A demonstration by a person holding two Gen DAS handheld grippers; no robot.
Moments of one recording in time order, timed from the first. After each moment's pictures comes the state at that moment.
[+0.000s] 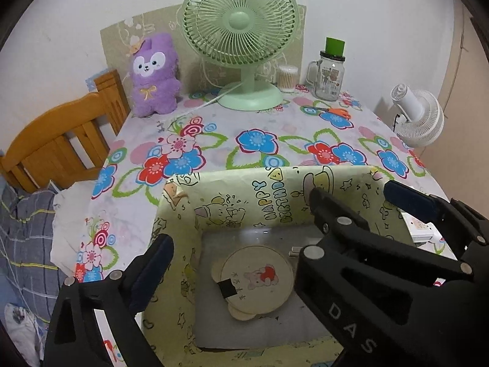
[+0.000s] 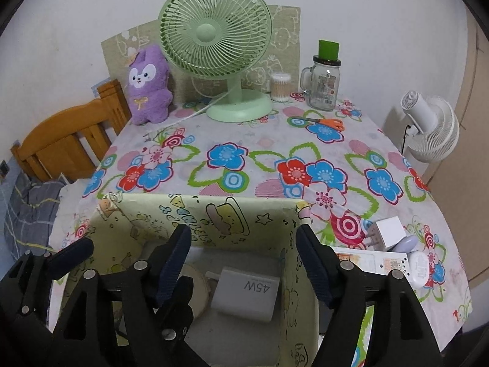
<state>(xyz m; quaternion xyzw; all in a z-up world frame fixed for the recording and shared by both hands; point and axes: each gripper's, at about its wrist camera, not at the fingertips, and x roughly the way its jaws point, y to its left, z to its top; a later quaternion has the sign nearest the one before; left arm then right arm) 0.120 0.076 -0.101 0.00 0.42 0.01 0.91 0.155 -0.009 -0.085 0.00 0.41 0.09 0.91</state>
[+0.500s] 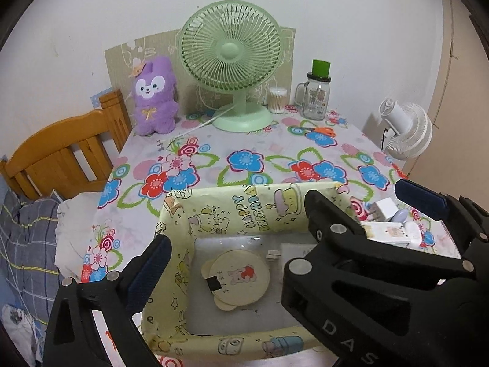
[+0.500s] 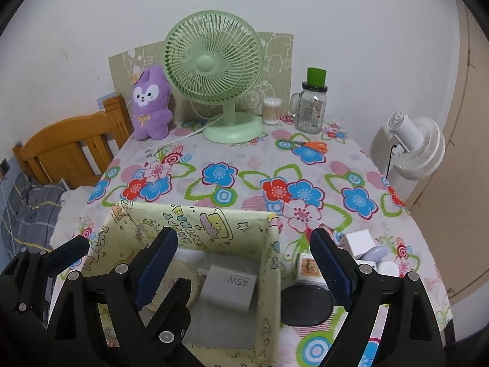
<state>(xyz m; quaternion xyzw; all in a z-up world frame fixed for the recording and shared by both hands) 0.093 0.058 -0.070 0.00 0.38 0.00 0.92 0.126 -0.028 -0.049 -0.02 0.37 0.08 0.92</state>
